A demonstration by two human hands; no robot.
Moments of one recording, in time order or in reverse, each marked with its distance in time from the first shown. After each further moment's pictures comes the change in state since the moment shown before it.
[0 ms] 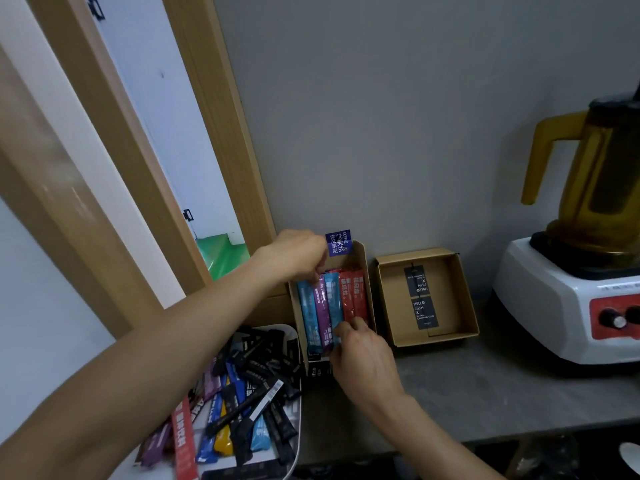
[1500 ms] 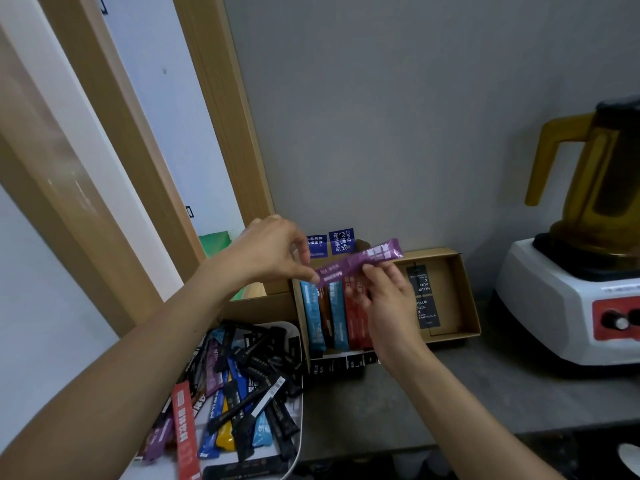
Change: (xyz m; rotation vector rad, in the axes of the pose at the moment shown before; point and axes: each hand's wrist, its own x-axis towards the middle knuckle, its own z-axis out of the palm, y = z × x) left_hand -0.064 -0.018 -0.023 -0.299 0.123 -0.131; right_hand 0.035 -0.015 -0.058 1.613 0.226 0.357
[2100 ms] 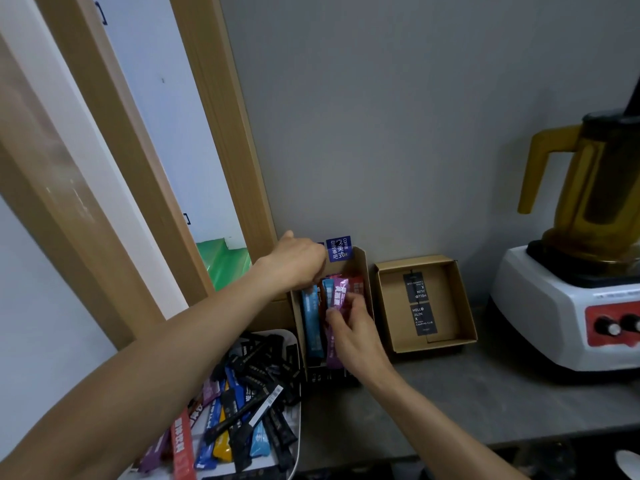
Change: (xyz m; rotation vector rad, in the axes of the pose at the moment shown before) left_hand 0.046 0.021 0.033 0.366 -0.106 0.122; right_hand 0.007 0.053 -0.008 -0.754 -0.133 -0.048
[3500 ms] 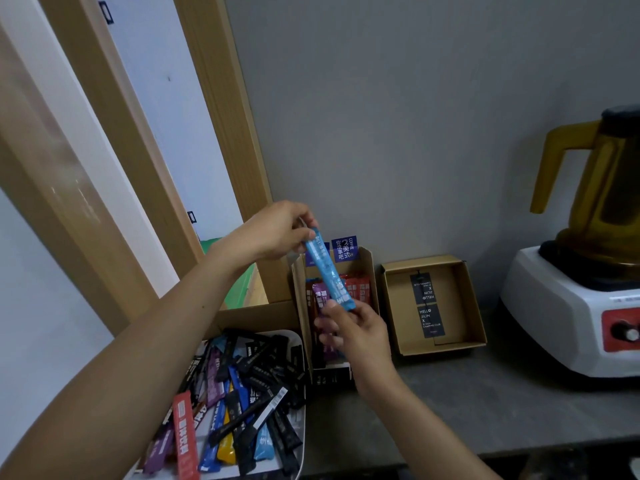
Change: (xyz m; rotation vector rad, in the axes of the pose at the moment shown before) left_hand -0.022 -0.039 -0.034 -0.734 0.225 -0.139; right_hand -0.012 -0.012 0.007 0.686 0.030 0.155
